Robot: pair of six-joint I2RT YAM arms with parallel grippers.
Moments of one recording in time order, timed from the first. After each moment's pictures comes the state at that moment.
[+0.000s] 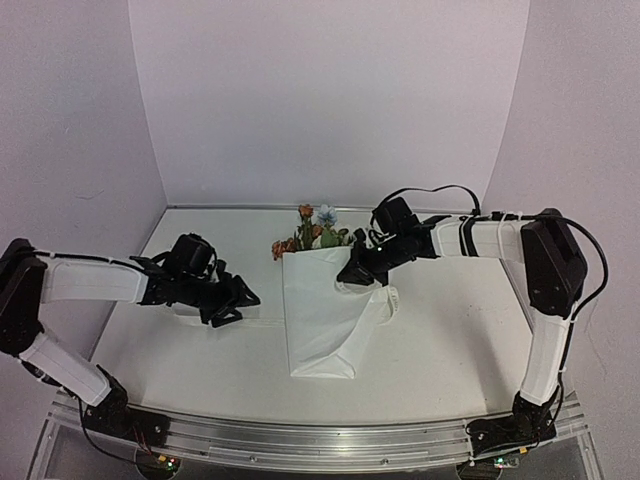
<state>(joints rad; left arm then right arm) -0.62 1.44 0.73 -0.13 0.33 -1.04 0.63 1.96 1.39 -0.32 -0.49 0.80</state>
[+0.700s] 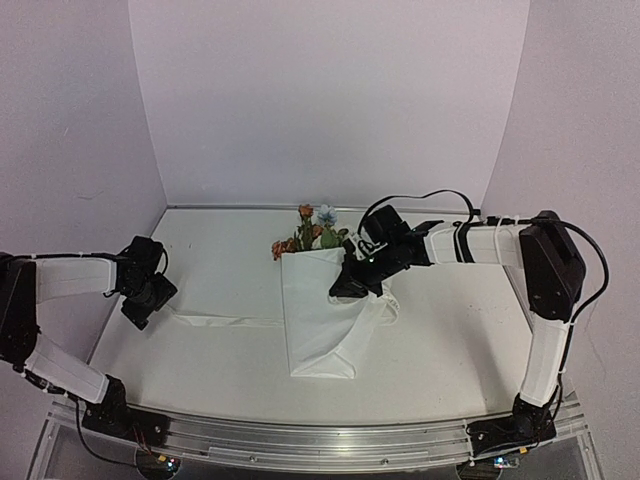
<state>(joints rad) -0.21 1.36 0.68 -0.46 -0.25 -1.13 0.70 1.95 1.38 -0.36 -0.49 0.74</state>
